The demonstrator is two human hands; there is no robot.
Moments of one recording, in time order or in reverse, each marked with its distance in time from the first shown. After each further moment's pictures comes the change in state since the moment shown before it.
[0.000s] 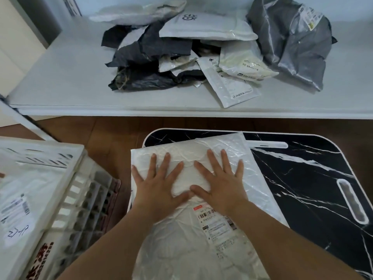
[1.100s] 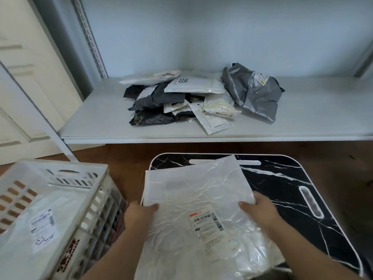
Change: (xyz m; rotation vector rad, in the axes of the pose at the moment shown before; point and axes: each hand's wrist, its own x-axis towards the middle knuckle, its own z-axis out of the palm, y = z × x) left_hand -0.086 0.004 -0.048 -1.077 0.145 -0.880; right_hand -0.132 0.048 -0.048 1.241 0.209 0.622
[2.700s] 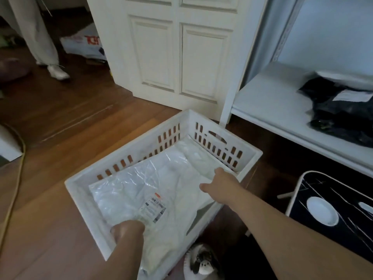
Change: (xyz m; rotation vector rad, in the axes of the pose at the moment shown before) left_hand 0.086 -0.277 -0.251 -0.643 0.613 -0.857; right_hand -0.177 -0.174 0.408 -0.928 -0.759 -0.470
